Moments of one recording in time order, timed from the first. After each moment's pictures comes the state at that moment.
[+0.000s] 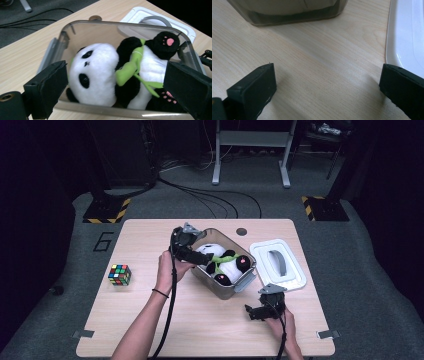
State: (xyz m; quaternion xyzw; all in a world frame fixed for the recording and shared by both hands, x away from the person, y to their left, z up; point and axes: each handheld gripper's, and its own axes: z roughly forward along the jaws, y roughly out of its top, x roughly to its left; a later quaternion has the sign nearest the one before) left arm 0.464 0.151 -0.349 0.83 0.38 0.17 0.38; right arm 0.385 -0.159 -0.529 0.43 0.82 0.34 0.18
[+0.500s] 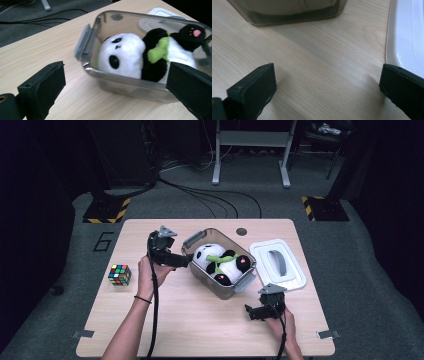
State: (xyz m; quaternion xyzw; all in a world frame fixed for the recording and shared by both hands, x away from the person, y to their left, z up) left arm 0.451 0.208 -0.357 0.79 0.42 0.20 0.39; right arm 0.385 -0.159 -0.529 0.43 0.82 0.34 0.18
